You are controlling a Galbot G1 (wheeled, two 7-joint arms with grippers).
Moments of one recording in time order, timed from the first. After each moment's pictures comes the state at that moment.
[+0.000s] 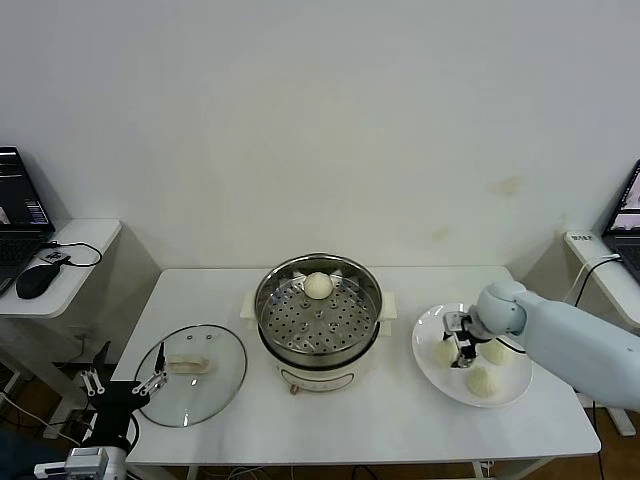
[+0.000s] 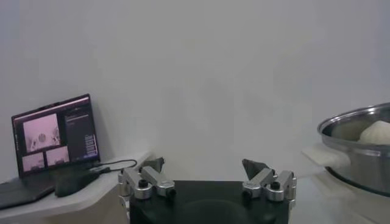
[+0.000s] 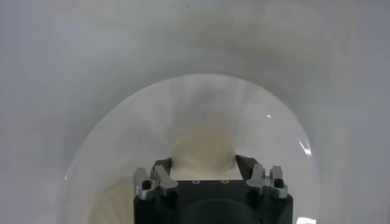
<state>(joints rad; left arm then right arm) 1.71 -1.25 -0.74 -2.12 -0.12 -0.04 -0.14 -0.06 0.68 -0.86 1.33 -0.13 -0.32 -0.96</state>
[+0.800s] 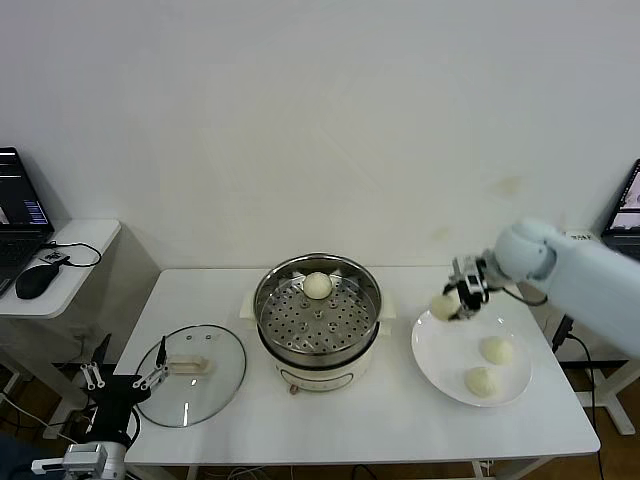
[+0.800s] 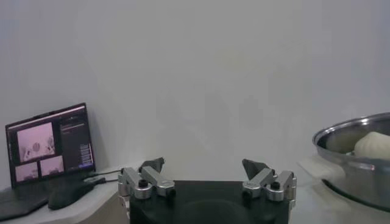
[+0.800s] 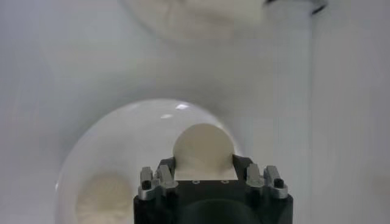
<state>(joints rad) 1.69 -1.23 -0.74 -2.14 -0.13 -0.04 -0.14 0.44 0.66 -1.05 1.49 0.18 -0.41 -1.01</state>
